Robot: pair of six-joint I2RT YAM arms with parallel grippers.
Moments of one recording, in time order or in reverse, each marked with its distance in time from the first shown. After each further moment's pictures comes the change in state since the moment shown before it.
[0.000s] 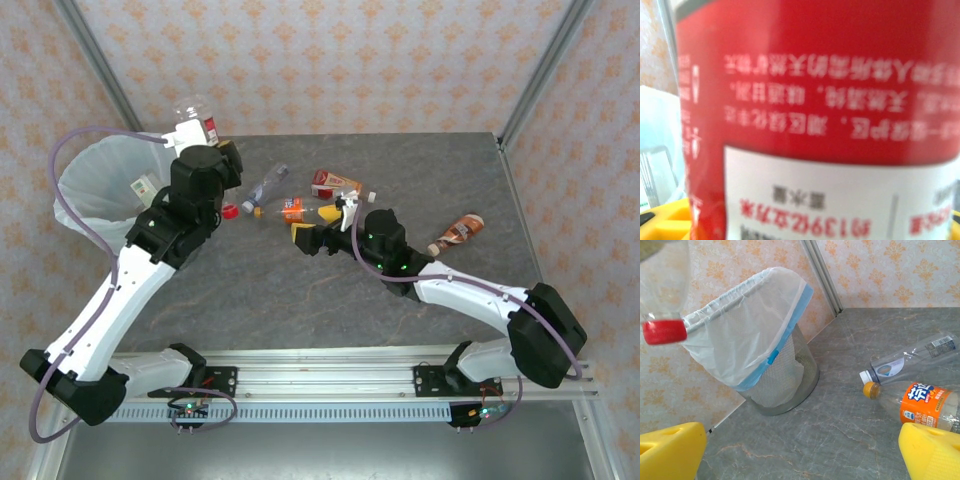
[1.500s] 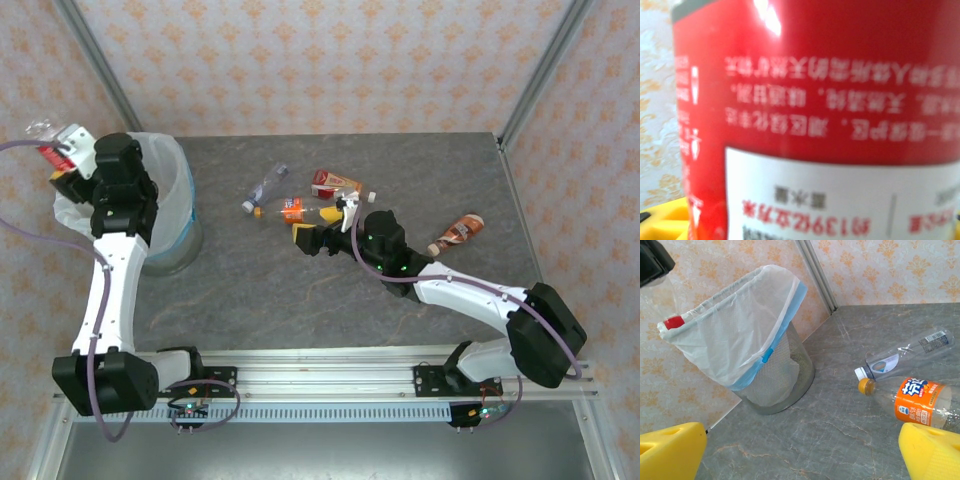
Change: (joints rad) left arm 0.661 0.035 -0.163 0.283 -0.325 0.224; right arm 0.000 0.001 -0.011 0.000 0.019 0.008
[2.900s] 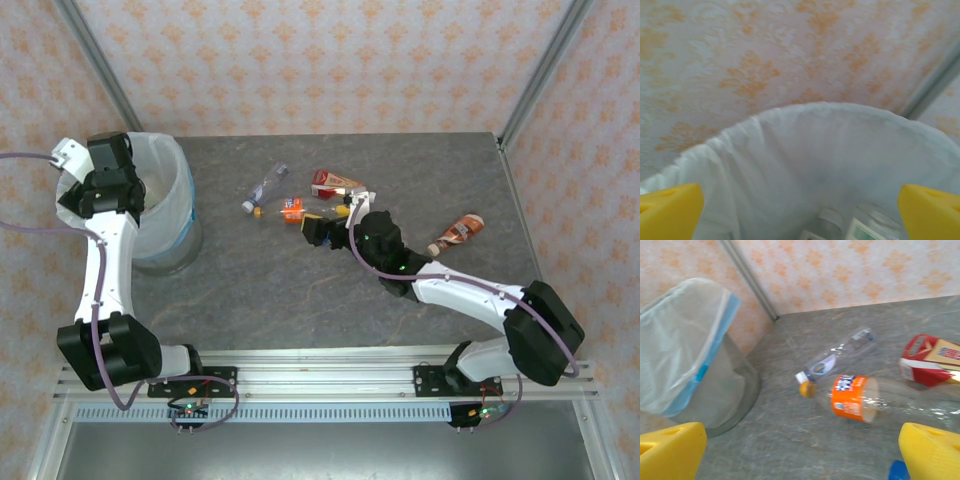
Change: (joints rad) left arm 0.088 0.132 0.096 -0.285 0.308 -0.365; right arm 0.000 0.008 0.000 -0.074 0.276 0.021
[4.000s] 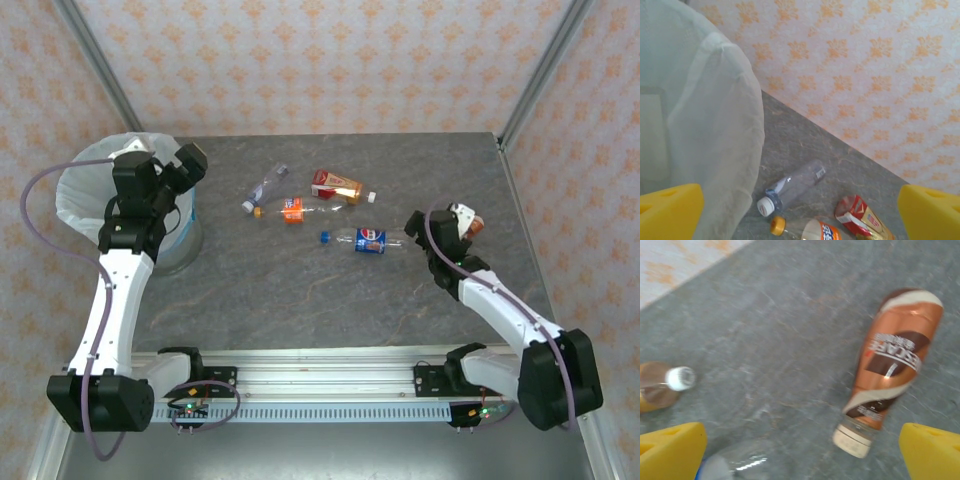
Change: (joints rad) left arm -0.200 -0.239 -0.185 0.120 0.689 -0.078; right arm -0.499 -0.209 -0.159 -0.538 0.323 0.218
